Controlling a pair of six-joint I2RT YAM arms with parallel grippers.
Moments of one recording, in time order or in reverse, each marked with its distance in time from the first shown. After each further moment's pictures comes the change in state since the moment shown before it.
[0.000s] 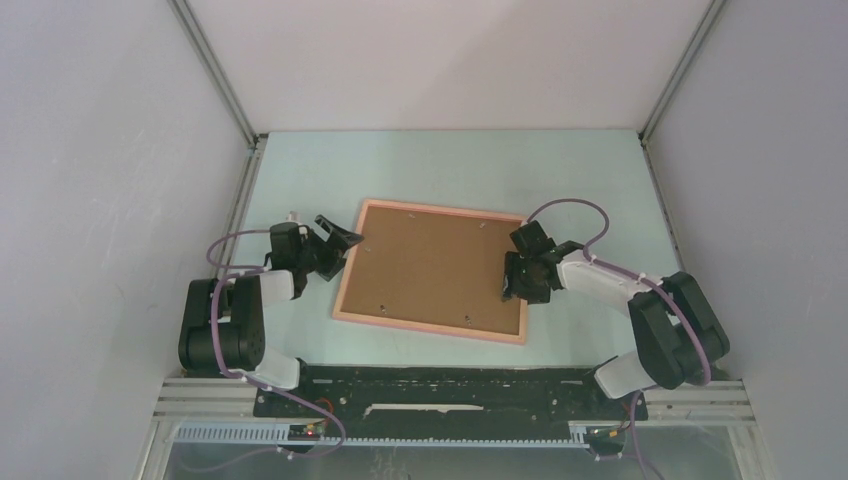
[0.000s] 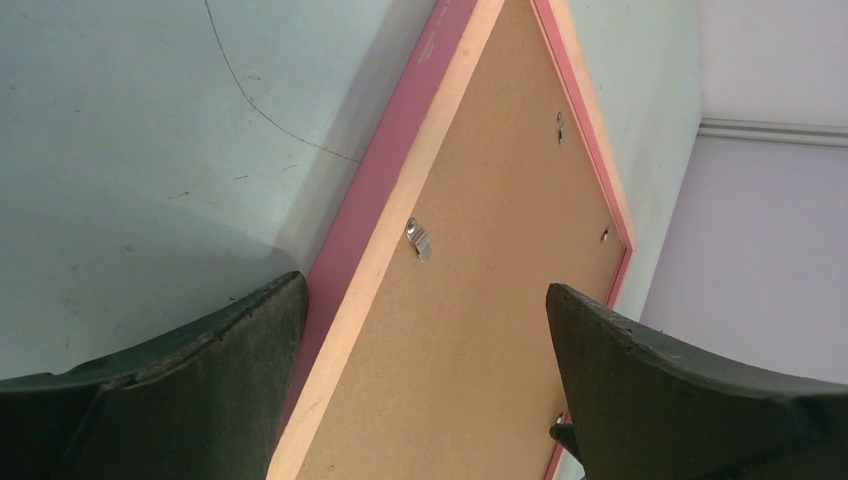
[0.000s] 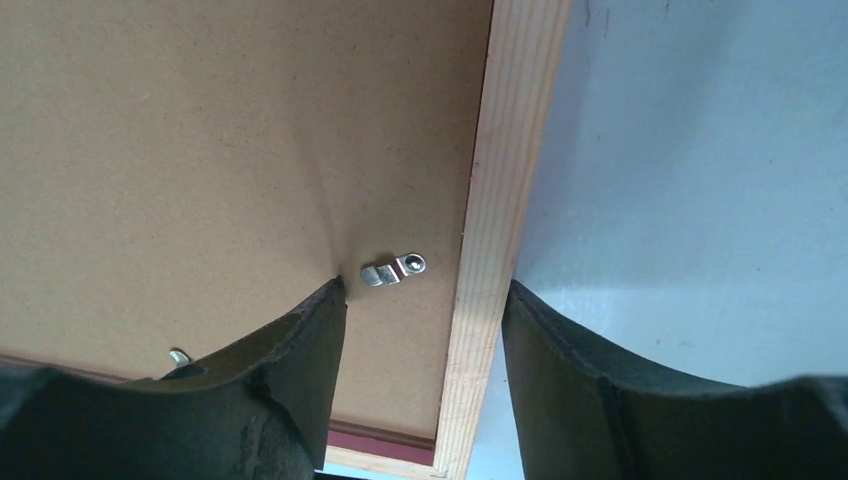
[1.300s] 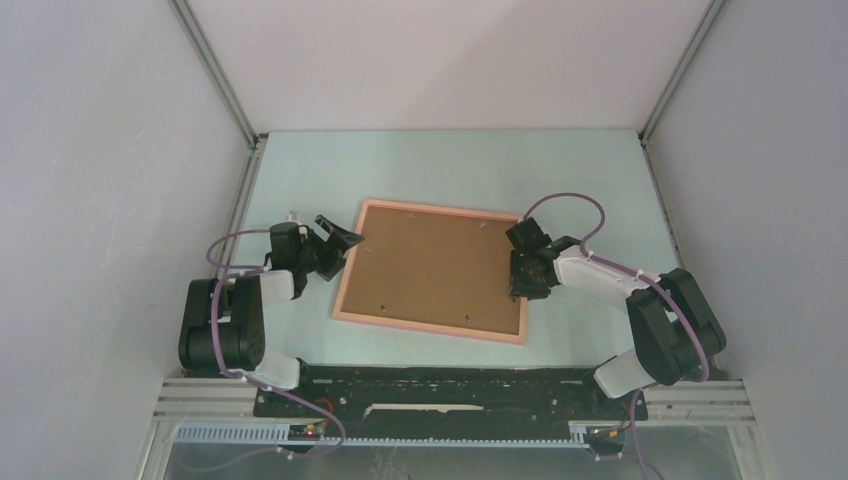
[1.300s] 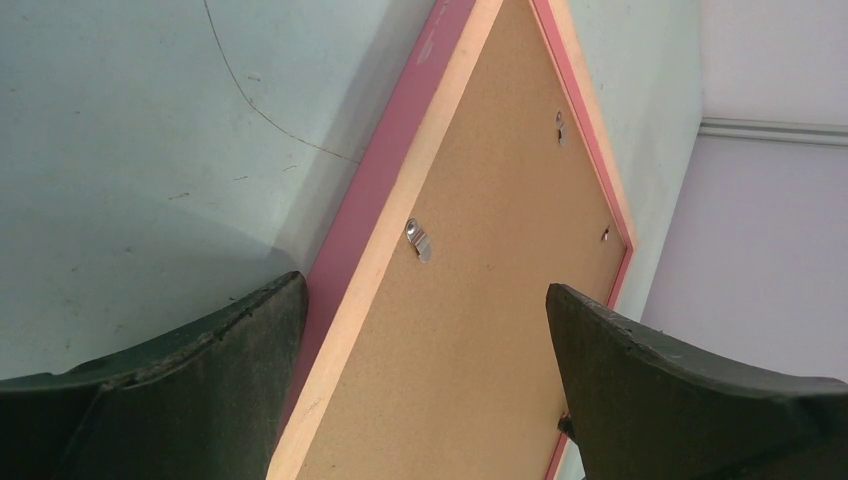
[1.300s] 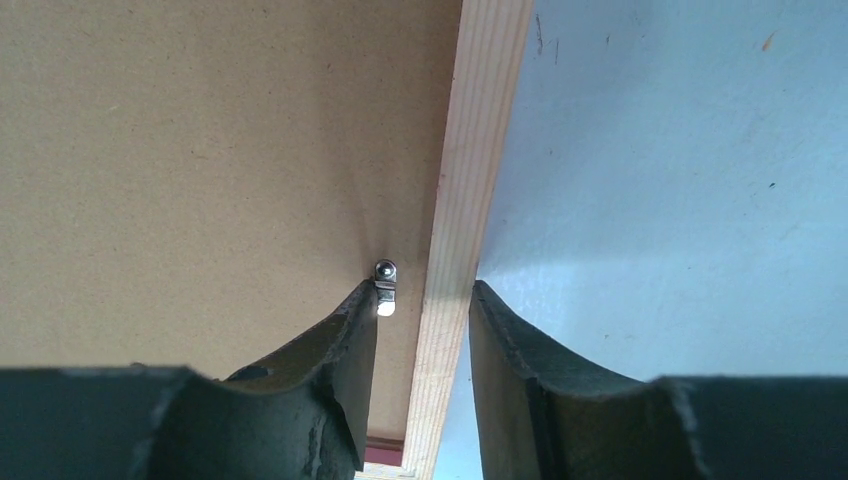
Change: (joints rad) left arm 0.000 0.000 0.000 0.001 0.002 0.006; right arm 0.020 0.024 0.052 -0.063 0.093 -0.048
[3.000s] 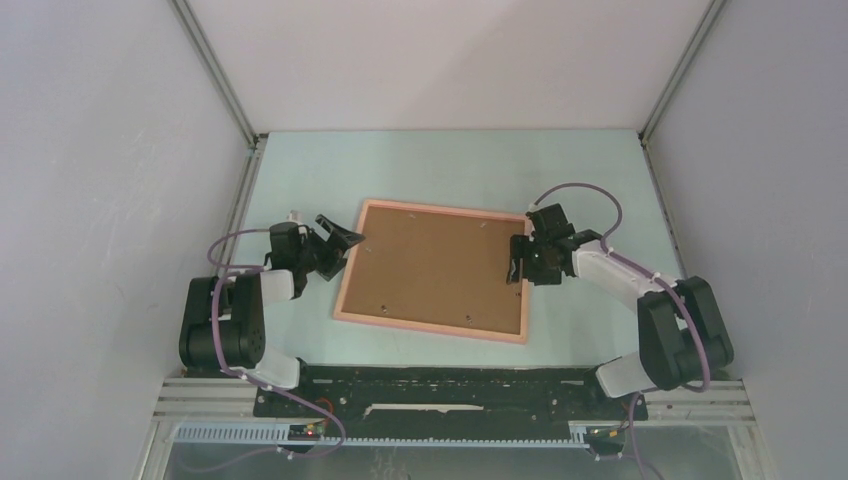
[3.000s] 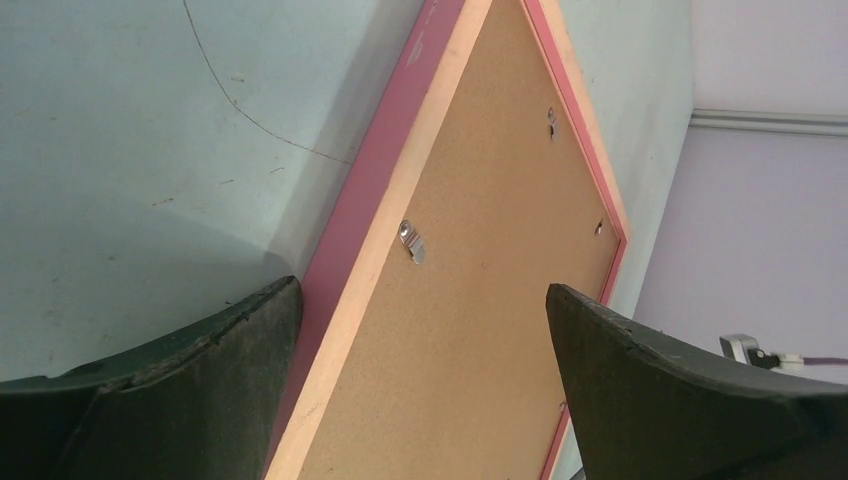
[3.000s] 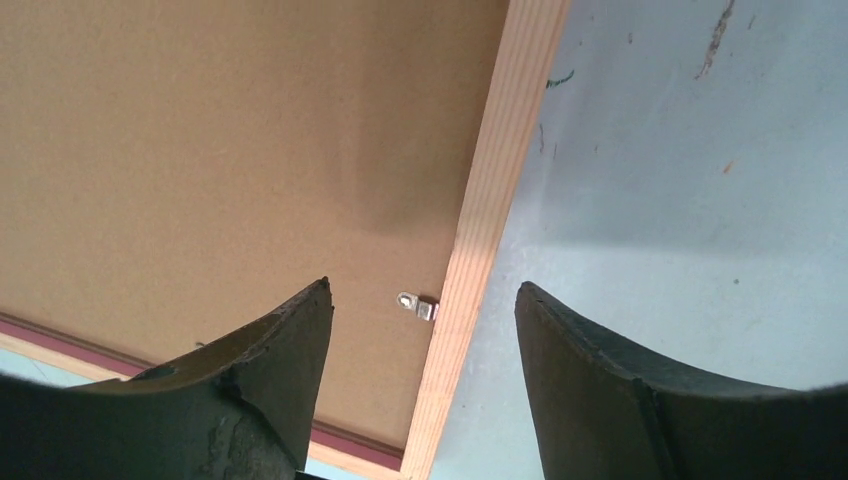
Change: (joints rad) left arm 0.004 0.012 0.000 0.023 0.026 -0.001; right arm -0.150 -0.058 0.008 0.070 -0.193 -0.163
